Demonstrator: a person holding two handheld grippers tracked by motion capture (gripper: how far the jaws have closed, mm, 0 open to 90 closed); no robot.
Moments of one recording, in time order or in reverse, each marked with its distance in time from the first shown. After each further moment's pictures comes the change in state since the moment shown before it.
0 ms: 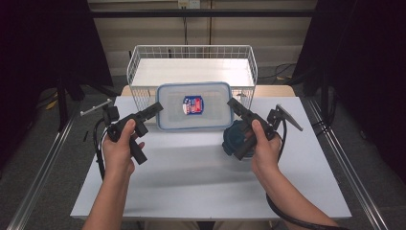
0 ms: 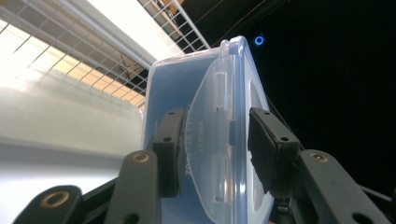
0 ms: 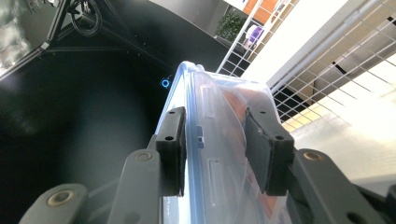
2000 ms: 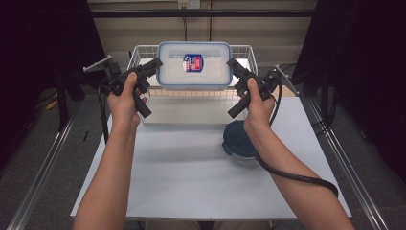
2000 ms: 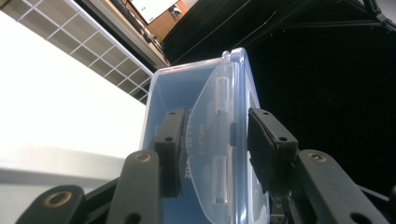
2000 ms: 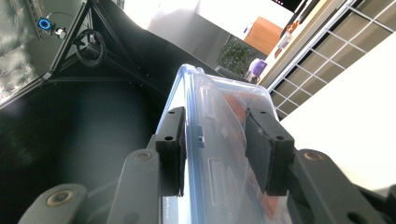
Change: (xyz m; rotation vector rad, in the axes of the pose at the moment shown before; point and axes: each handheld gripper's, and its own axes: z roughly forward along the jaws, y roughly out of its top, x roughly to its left) left arm -0.006 0.084 0.061 -0.077 -0.058 -0.004; right arm 0.018 0.060 0.072 -0.105 0.001 -0.020
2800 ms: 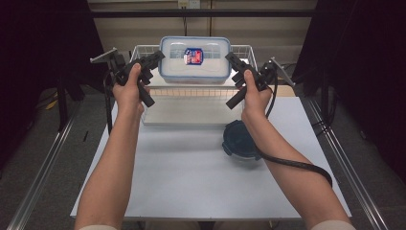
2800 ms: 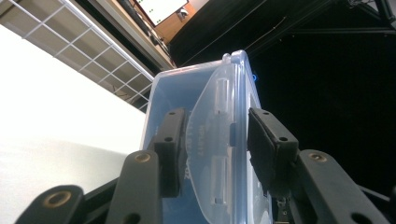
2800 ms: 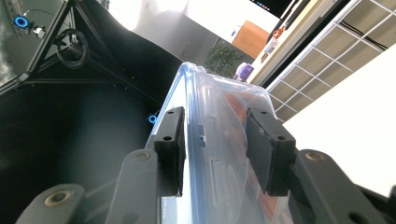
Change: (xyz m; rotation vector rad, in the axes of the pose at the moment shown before) left arm 0.017 0.017 0.026 -0.009 0.030 -0.020; right arm -0.010 0.011 0.026 -0.003 -0.059 -0.019
